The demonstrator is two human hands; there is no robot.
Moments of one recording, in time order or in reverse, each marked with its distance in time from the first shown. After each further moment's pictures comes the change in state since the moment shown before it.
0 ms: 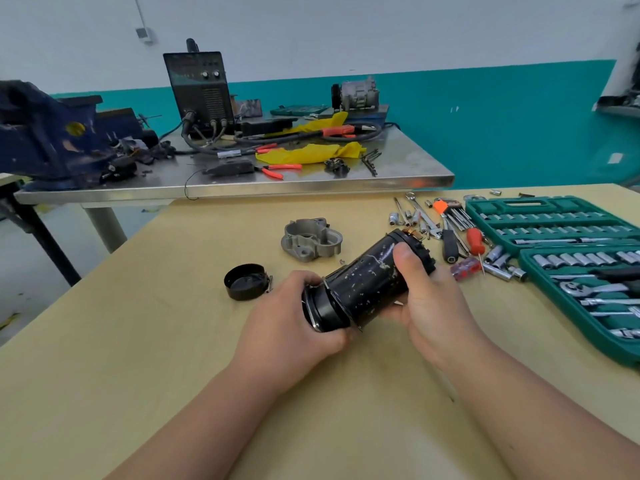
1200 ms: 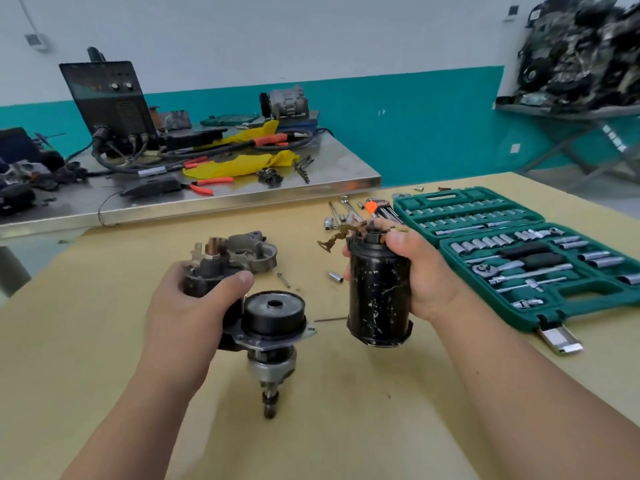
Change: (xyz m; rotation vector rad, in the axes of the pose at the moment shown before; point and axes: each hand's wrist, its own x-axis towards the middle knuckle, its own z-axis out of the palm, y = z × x) left_hand 0.027 0.021 -0.019 -0.685 0.199 -0.253; right_hand 0.025 -0.051 -0.063 0.041 -0.399 -0.067
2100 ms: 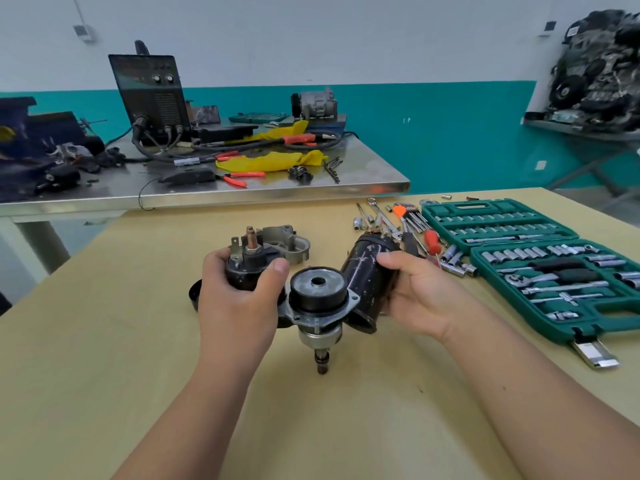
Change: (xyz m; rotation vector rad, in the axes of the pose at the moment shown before) left_hand -0.013 -0.006 0.003 -0.001 0.169 0.146; right_hand 0.004 0.028 0.029 0.165 0.245 0.387
